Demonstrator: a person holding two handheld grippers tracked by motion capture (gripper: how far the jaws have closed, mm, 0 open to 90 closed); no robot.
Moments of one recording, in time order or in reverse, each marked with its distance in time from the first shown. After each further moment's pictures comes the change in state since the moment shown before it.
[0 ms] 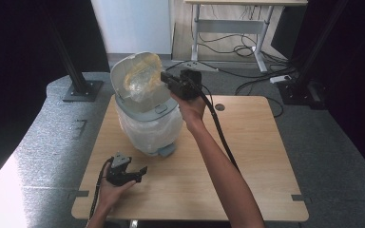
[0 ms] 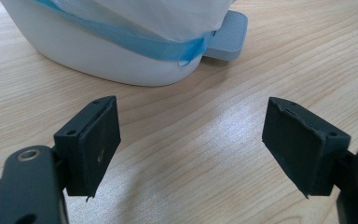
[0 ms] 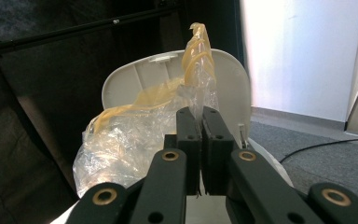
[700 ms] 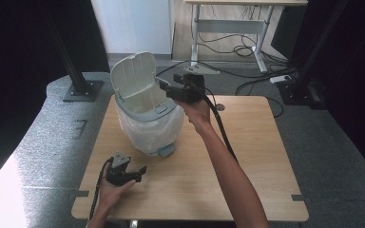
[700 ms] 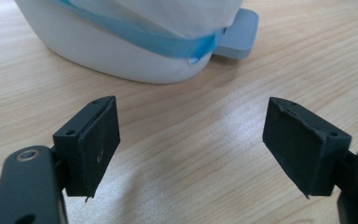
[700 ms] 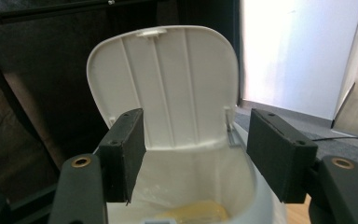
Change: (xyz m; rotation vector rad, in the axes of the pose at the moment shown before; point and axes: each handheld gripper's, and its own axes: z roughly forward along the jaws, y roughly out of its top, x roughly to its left) left arm 0.001 -0.001 -0.001 -0.015 0.038 -0.009; right arm -0.015 -0.011 -0.010 0.052 -0.022 -0.068
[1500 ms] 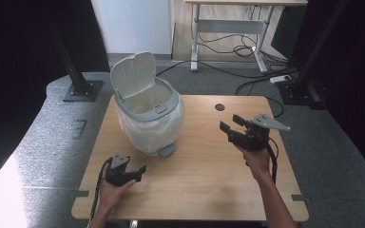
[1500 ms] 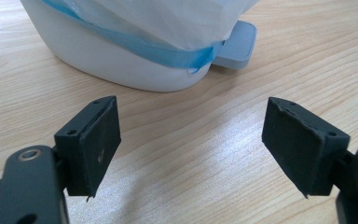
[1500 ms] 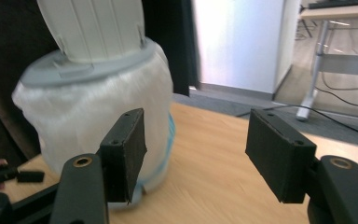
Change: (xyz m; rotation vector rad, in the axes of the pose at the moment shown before) left arm -0.004 0.001 -0.002 -0.015 0.006 -0.011; right arm -0.060 -0.103 -0.167 0.005 -0.154 0.012
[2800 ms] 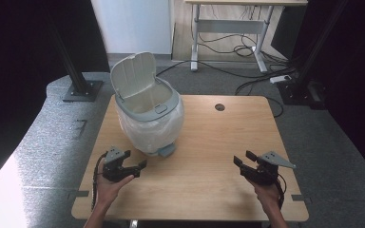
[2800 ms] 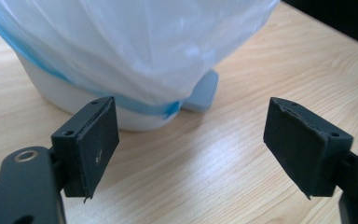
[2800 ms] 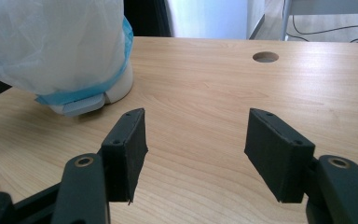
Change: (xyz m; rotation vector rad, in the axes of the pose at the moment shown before) left arm -0.004 0.035 -0.030 -0.090 -0.090 -0.037; right arm -0.024 -0.114 -0.042 0.132 -0.114 0.071
